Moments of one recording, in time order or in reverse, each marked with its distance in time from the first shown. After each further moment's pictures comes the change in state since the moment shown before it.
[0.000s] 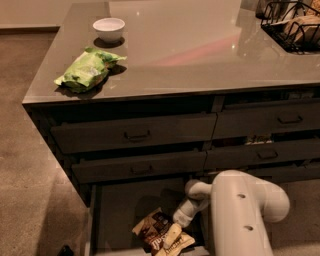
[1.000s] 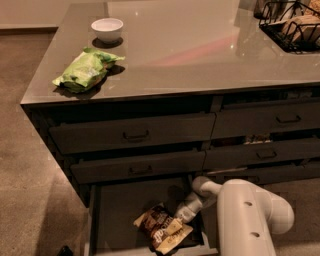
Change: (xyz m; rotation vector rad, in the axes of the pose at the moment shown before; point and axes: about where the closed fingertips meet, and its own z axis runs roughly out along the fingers) arm -0.018 -0.002 -0.011 -0.110 -0.132 -0.004
